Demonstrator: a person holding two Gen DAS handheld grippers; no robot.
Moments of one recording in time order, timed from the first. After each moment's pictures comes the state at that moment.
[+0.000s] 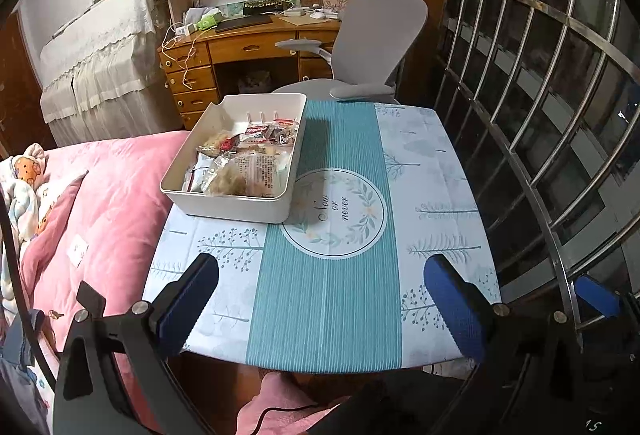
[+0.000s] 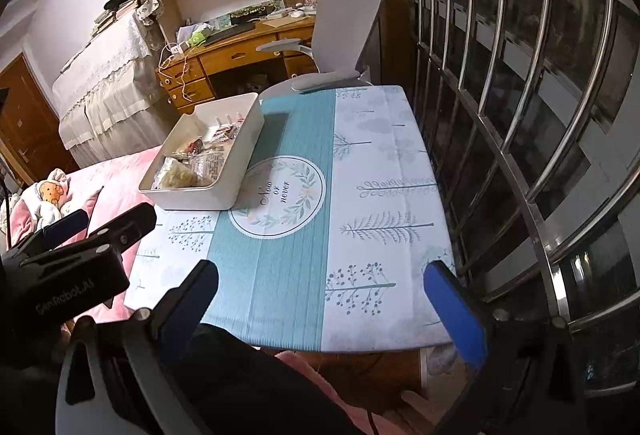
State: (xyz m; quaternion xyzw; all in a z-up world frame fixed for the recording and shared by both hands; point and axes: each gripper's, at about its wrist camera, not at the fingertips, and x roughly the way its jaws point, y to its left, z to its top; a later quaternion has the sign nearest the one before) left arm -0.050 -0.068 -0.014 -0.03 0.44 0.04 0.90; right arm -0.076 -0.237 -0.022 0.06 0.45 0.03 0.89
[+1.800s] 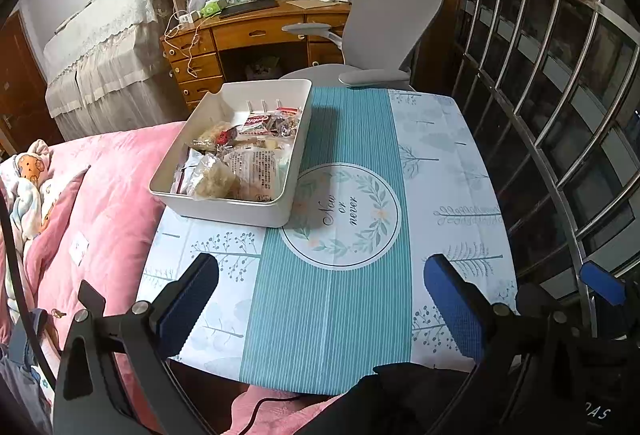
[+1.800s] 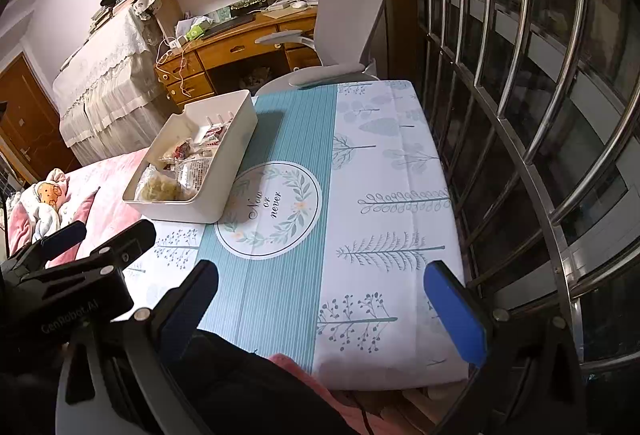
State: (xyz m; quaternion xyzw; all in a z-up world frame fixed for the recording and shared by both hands) left arm -0.001 -0.071 -0.048 -0.01 0.47 0.06 0.88; right arm -0.013 -0.250 -0.053 0.06 0.46 0.05 0.88
